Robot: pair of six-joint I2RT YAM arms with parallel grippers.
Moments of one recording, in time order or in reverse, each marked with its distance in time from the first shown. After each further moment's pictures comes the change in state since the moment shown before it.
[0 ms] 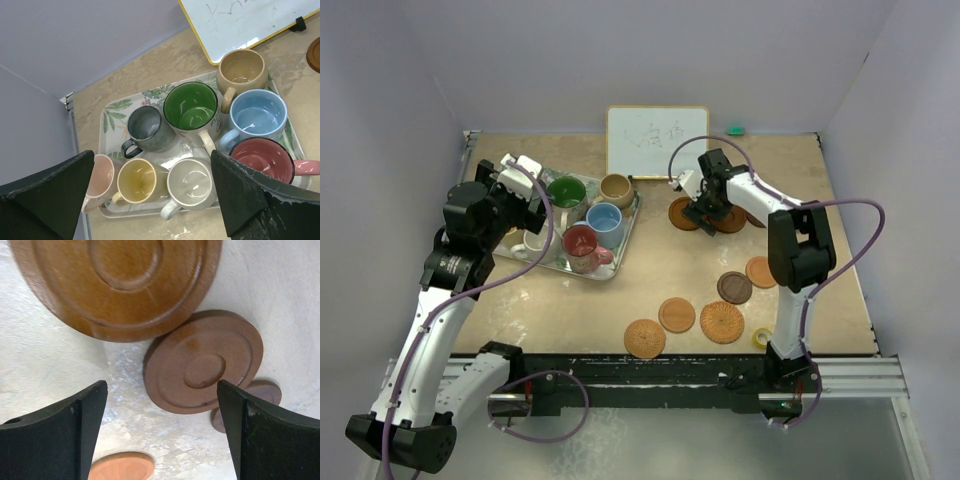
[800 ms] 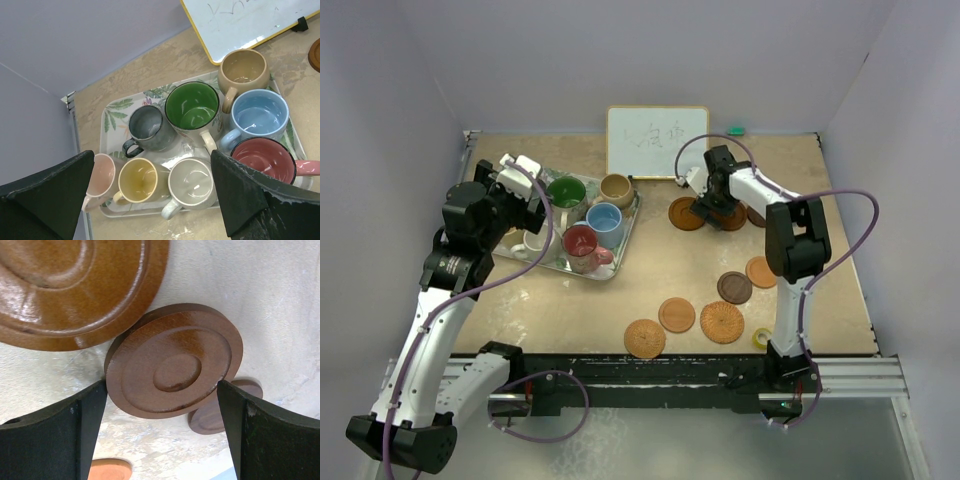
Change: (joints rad) left arm 0.006 -0.002 0.000 0.000 0.001 0.000; right arm -0.066 0.081 0.068 -0.002 0.069 -0.052
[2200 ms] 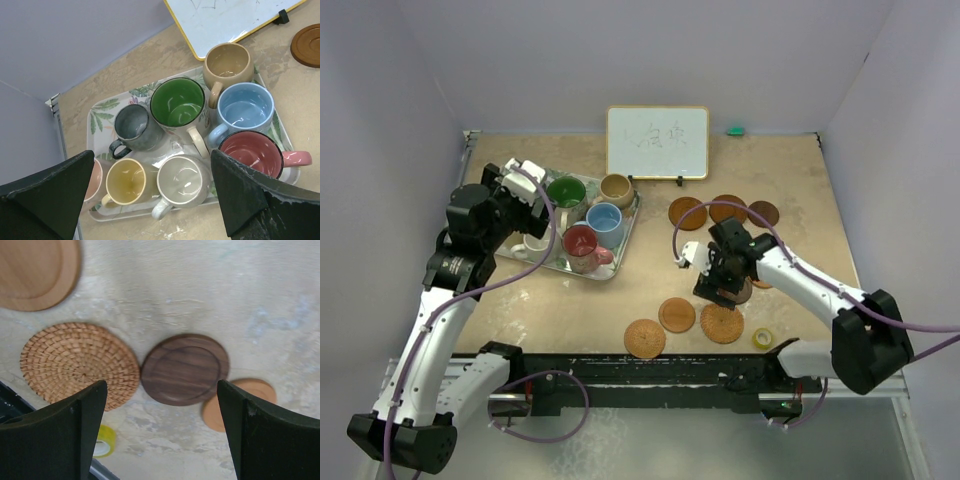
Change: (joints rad) left arm 0.000 -0.002 -0.028 0.000 0.062 0.001; right arm 0.212 -0.770 -0.721 -0.081 -0.212 0.019
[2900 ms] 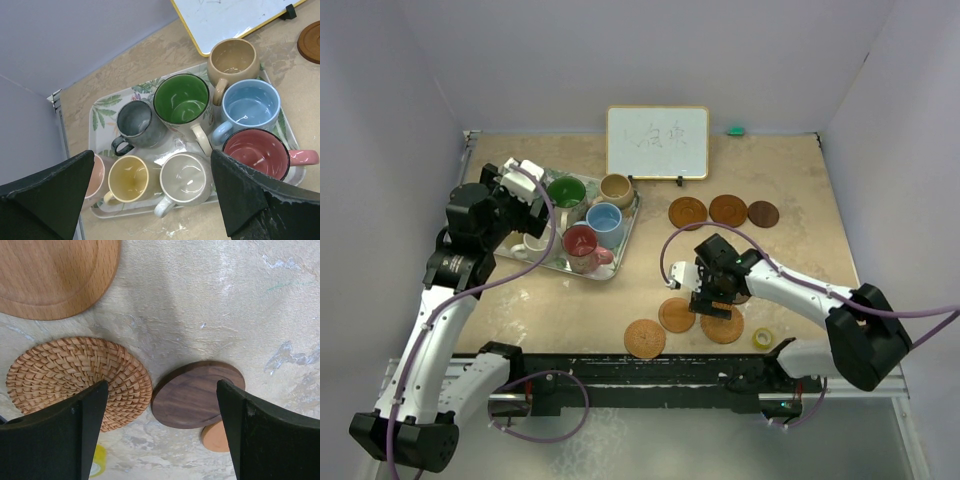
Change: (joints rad) left arm 0.019 0.007 -0.006 0.001 0.002 0.006; right arm 0.165 0.014 -0.148 0.143 0.083 -0.059
